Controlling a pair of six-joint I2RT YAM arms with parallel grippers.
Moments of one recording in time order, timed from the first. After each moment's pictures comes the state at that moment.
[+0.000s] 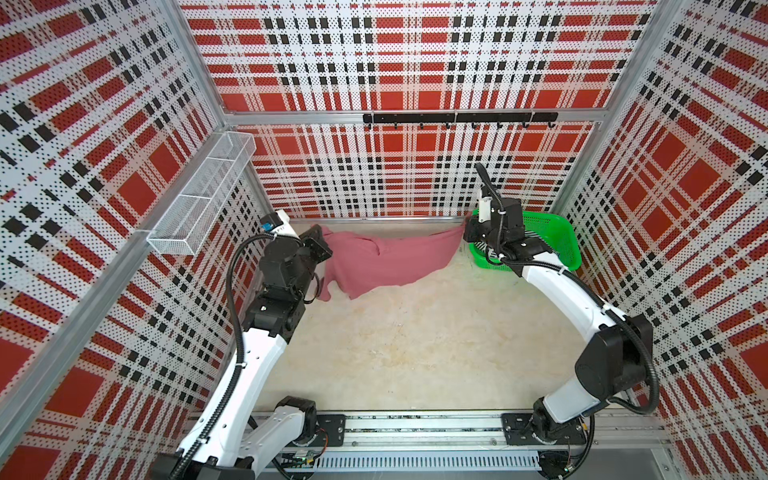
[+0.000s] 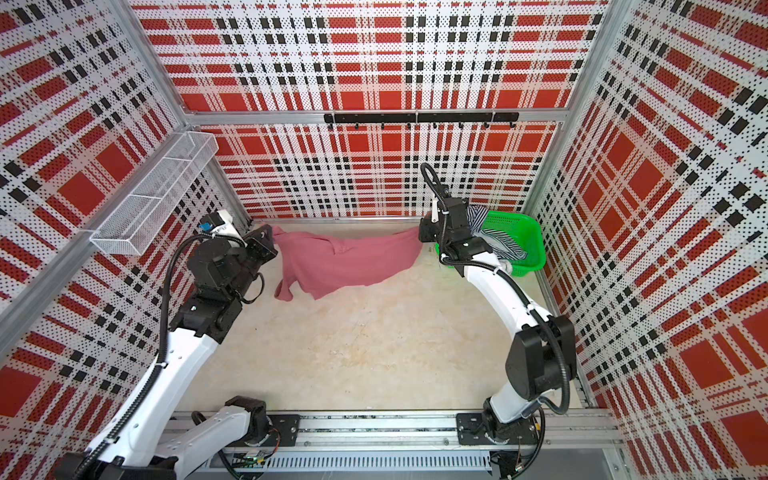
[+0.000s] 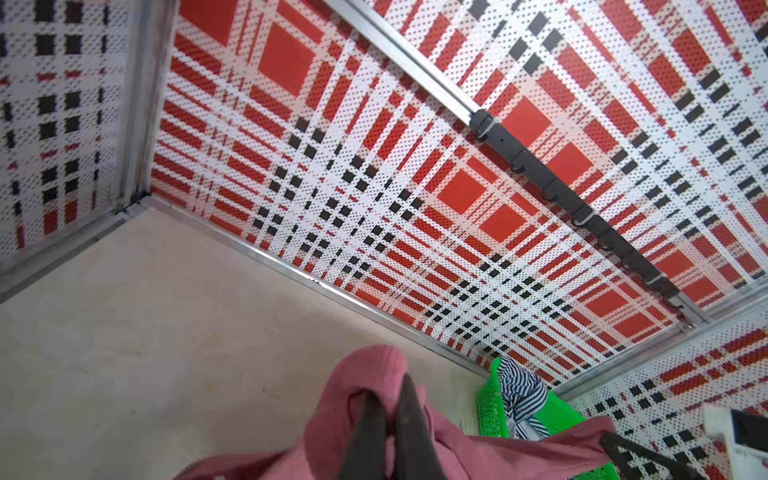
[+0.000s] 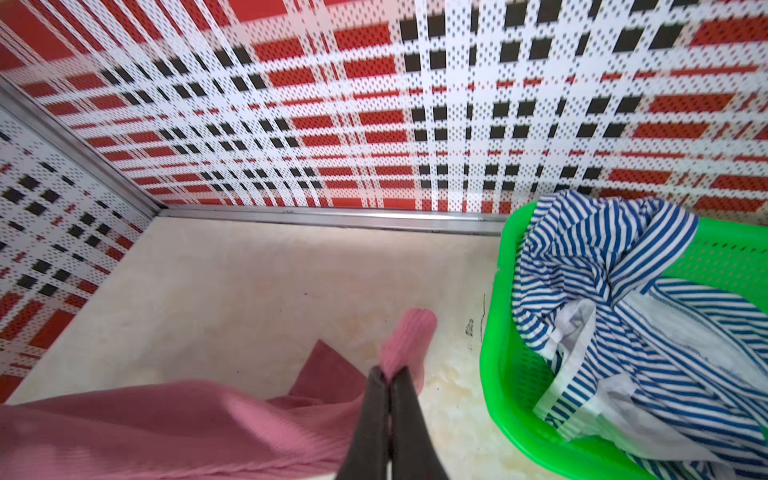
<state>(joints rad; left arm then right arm) -0.18 1.05 1.11 -0.15 -0.13 -0.61 0.33 1.58 1.48 -0.26 0.03 0.21</state>
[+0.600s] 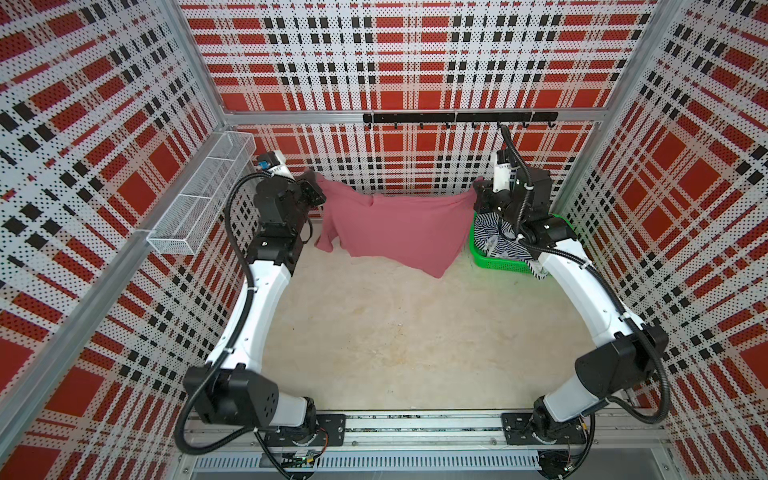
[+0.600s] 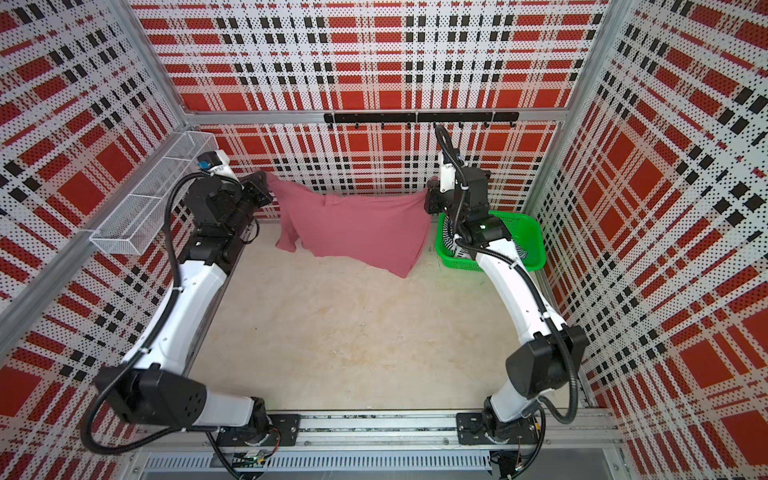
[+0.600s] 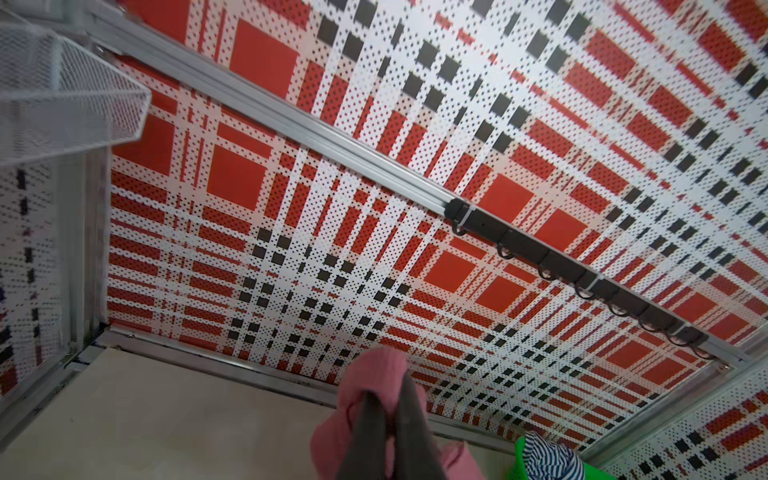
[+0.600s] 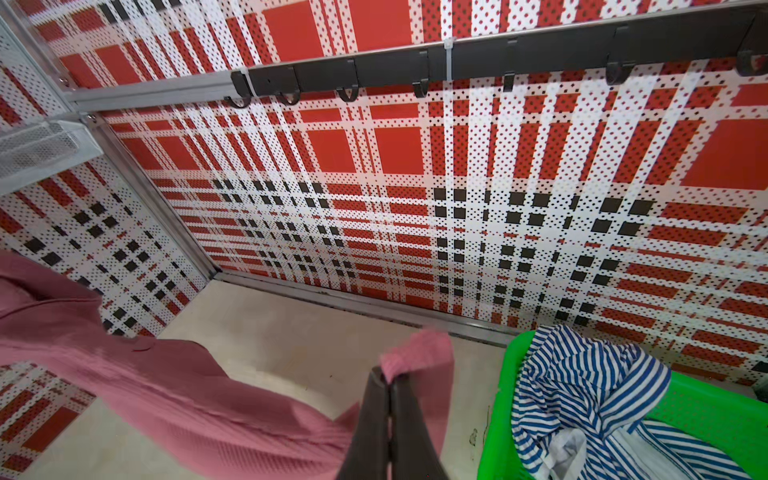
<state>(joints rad) -0.07 1.50 1.55 -0.06 0.02 -0.49 0.29 1.66 1.77 -0.29 -0.07 0.11</state>
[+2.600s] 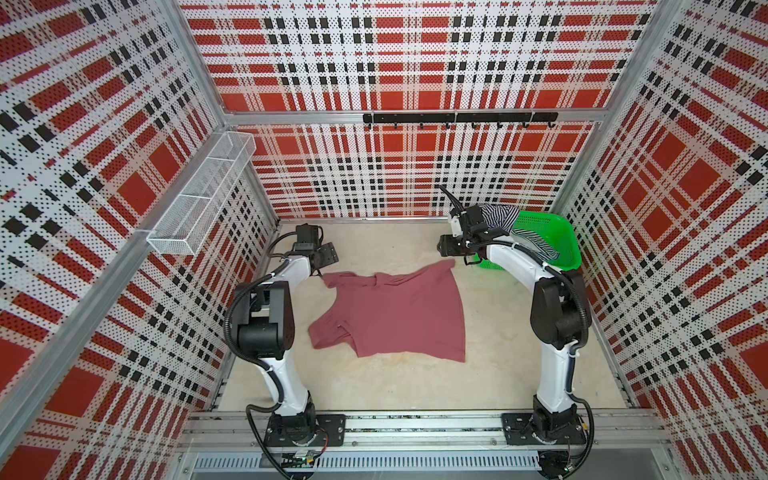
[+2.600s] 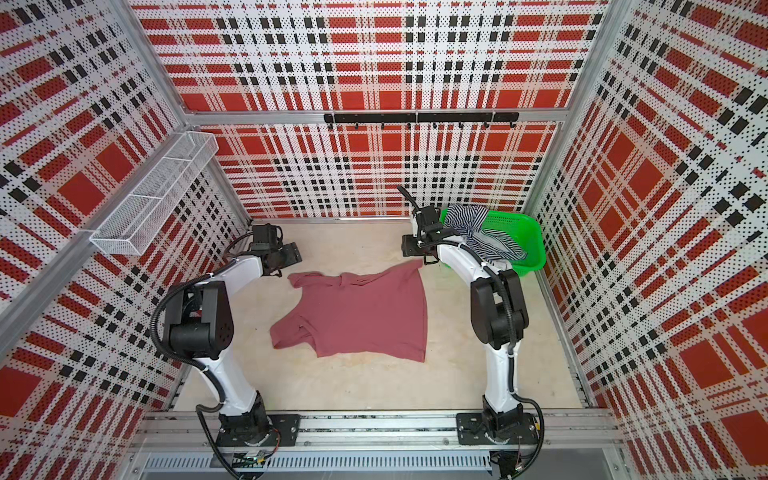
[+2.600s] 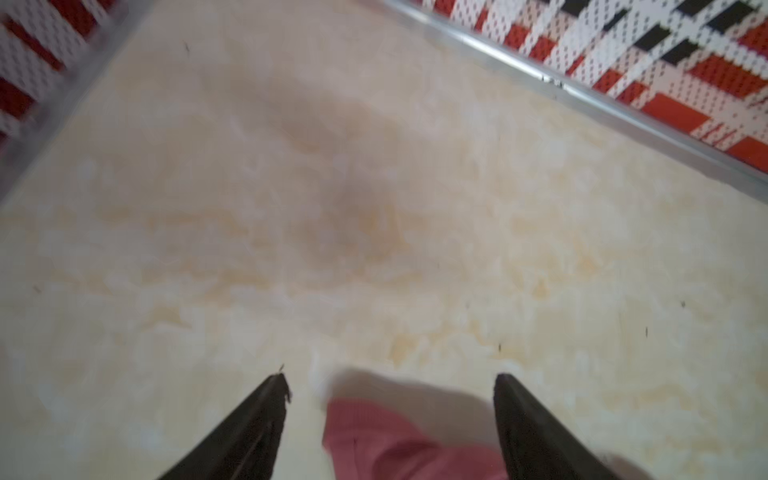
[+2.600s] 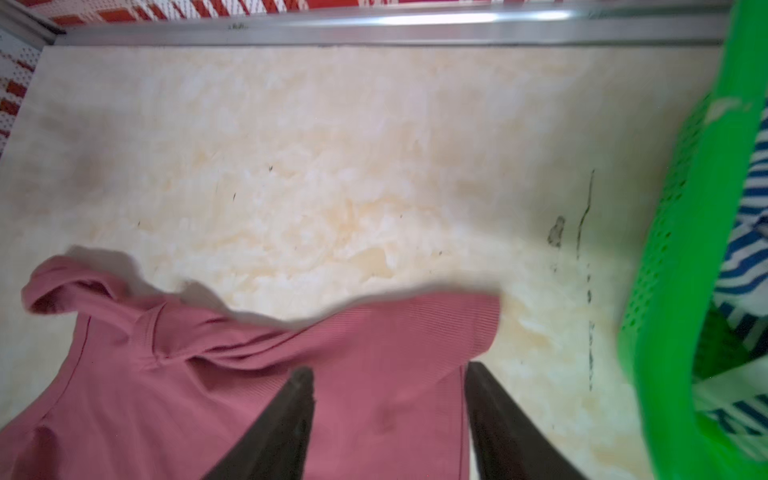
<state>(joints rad) 0.02 1.88 1.34 -0.24 -0.07 -0.32 0.35 2.03 1.71 -0.50 -0.10 0.25</state>
